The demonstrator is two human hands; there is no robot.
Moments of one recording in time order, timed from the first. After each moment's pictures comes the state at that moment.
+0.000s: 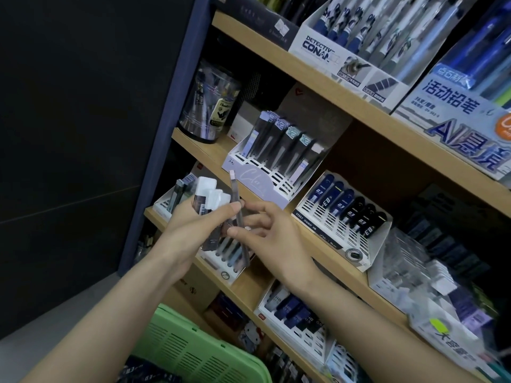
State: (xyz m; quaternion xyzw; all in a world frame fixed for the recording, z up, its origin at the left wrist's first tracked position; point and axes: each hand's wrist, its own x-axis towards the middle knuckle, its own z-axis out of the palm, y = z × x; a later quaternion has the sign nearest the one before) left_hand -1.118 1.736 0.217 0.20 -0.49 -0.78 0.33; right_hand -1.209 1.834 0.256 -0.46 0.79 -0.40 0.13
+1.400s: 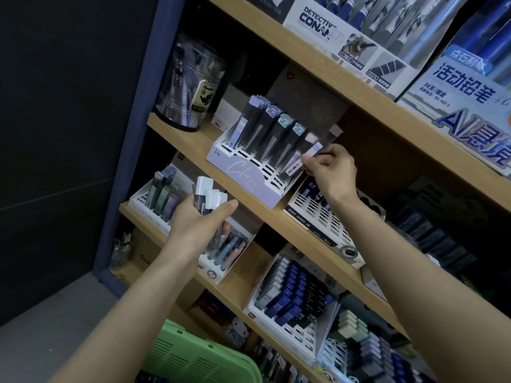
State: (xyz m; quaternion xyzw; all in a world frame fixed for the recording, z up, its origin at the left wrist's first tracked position) left_hand -1.165 1.729 0.196 0.26 -0.48 -0.77 0.33; right_hand -1.341 1.808 0.309 -0.34 0.83 -0.43 -0.11
